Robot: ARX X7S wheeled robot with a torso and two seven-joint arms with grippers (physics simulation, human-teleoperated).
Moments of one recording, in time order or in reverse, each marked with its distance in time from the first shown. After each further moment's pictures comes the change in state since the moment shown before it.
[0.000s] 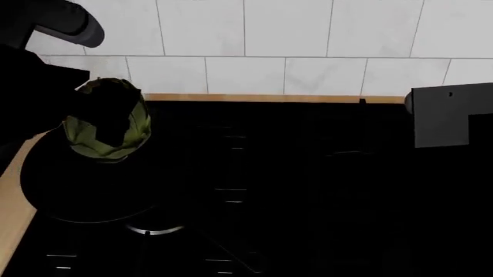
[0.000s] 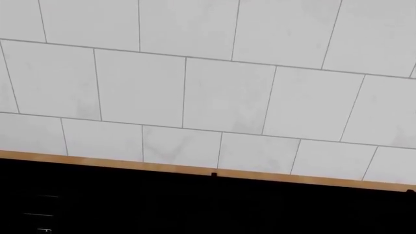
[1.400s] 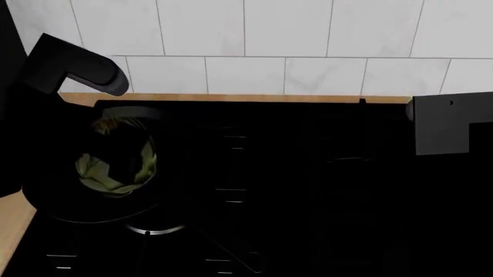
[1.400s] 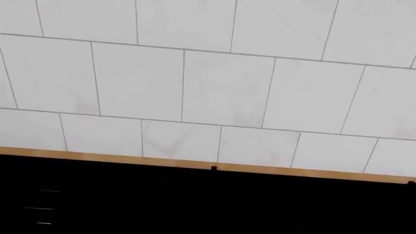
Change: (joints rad) left arm 0.084 -0.009 0.100 0.010 0.043 0.056 0.028; right arm -0.027 0.006 0.002 0.004 0.015 -0.023 0.009
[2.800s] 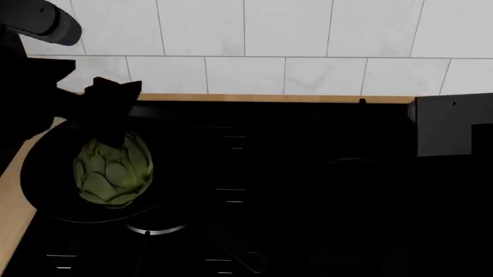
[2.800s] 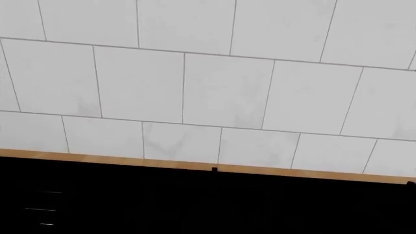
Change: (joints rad) left arm -0.005 -0.050 -0.158 0.130 -0.151 0.032 -0.110; right arm -0.008 0.009 0.005 -0.022 0.024 0.003 0.016
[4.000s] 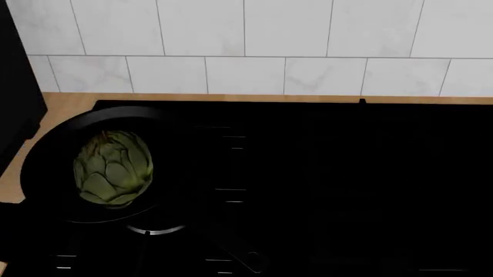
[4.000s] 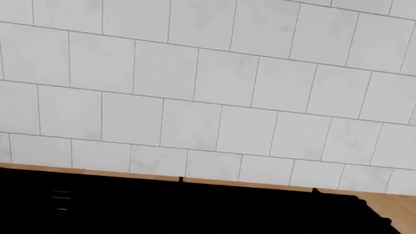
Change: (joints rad) left arm 0.845 -0.291 -0.456 0.597 -0.111 0.365 -0.065; right arm -0.447 0.170 0.799 -0.789 0.595 0.373 0.164
